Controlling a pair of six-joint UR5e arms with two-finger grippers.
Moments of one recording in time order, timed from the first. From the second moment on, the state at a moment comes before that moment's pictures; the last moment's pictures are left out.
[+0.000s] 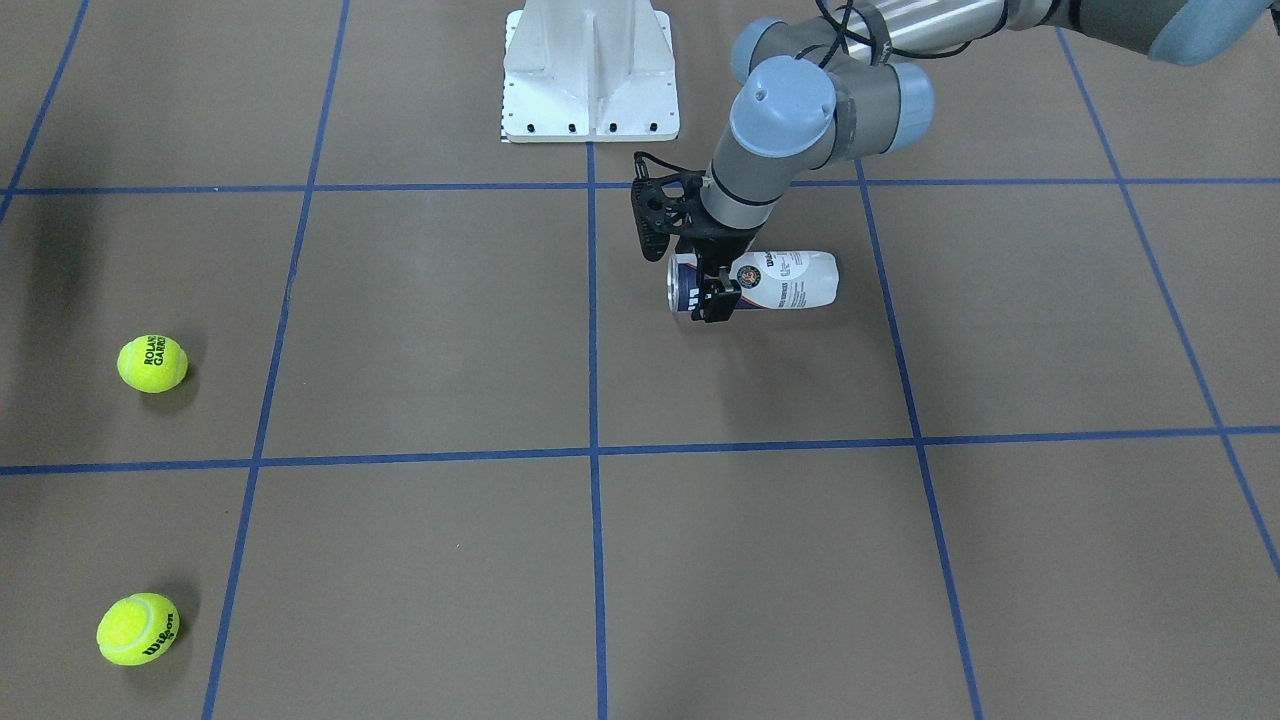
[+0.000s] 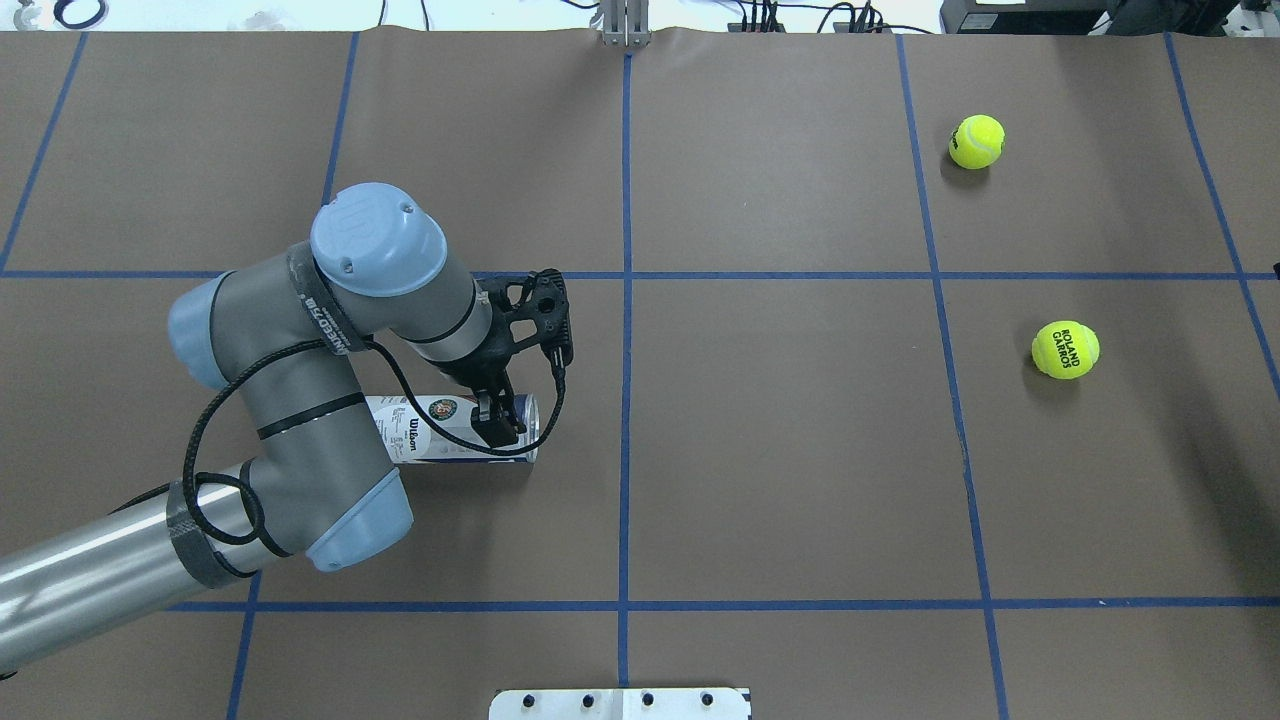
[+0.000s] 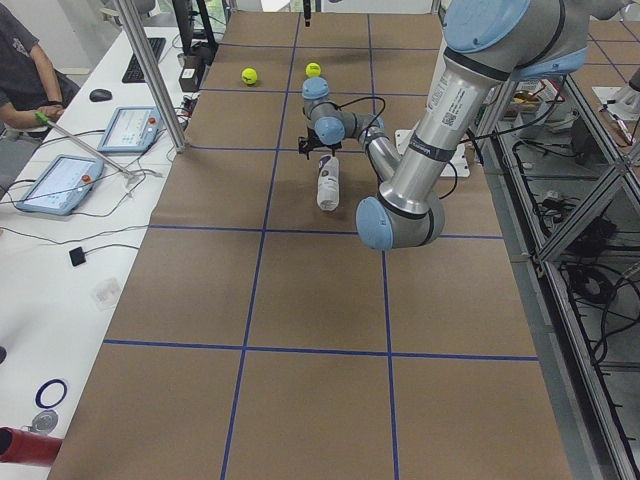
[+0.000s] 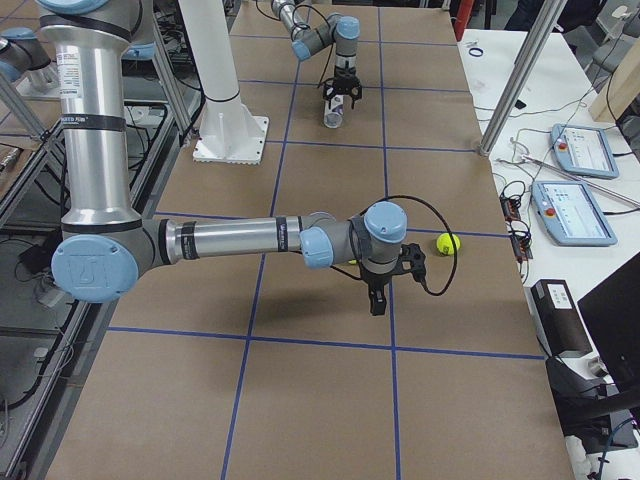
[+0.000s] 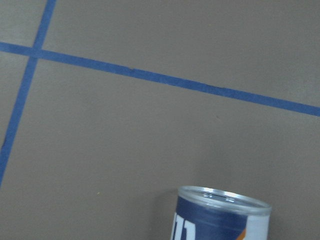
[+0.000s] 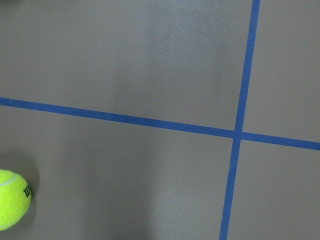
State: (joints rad) left arm -0.57 -2.18 -1.67 -1.72 -2.03 0.22; right arm 1.39 -1.56 1.64 -1.43 2.32 0.16
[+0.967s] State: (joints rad) left arm -0.51 -2.18 -1.65 -1.72 -1.97 0.24; right arm 1.39 -1.56 1.64 -1.42 2.32 0.16
